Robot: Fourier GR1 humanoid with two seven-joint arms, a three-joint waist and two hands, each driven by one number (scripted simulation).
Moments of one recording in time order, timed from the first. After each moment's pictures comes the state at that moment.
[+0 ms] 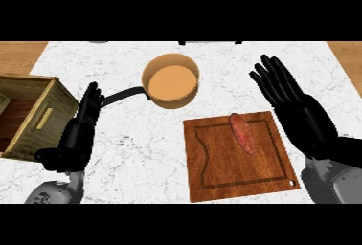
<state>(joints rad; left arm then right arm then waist) -0.12 0.27 -0.24 -1.59 0.14 0.33 -0.07 -0.29 -0.36 0.24 -1.73 -0.44 0.05 -0.08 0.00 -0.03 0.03</state>
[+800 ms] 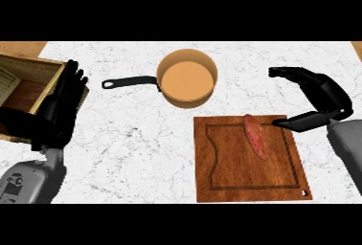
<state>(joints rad) -0.24 0.34 -0.12 -1.60 0.23 0.30 0.13 -0.53 -0.52 0.15 -1.01 -0.20 0.39 -0.63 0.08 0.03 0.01</state>
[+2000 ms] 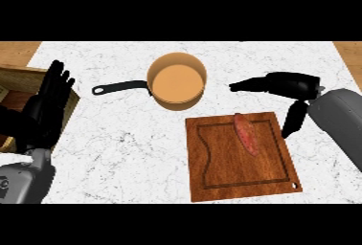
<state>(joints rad) -0.22 0.35 -0.06 -1.62 0.22 0.30 0.20 -0.83 -0.63 0.62 -0.90 0.33 0.53 -0.63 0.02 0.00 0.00</state>
